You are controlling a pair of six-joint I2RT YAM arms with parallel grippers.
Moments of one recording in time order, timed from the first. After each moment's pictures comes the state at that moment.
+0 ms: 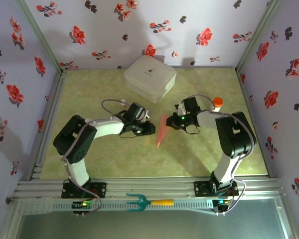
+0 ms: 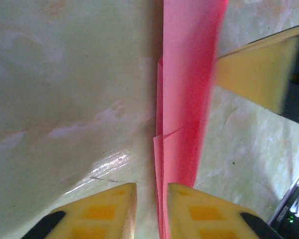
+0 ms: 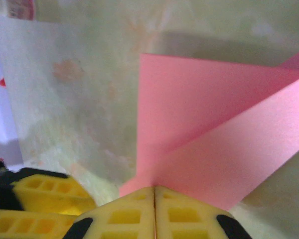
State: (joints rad) left arm -0.73 1.81 0.99 -0.12 0.44 -0.71; right arm 0.34 1.75 0.88 -0.14 -0.67 0.59
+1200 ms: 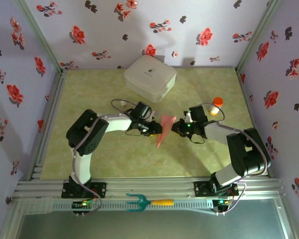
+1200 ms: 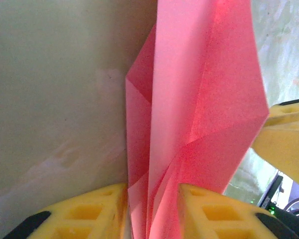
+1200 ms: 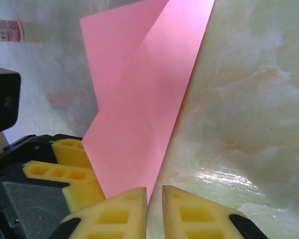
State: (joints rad) left arm -0.74 1.98 1.12 -0.11 0.57 -0.73; right arm 0.33 1.52 0.65 -0.09 -0.56 0.78
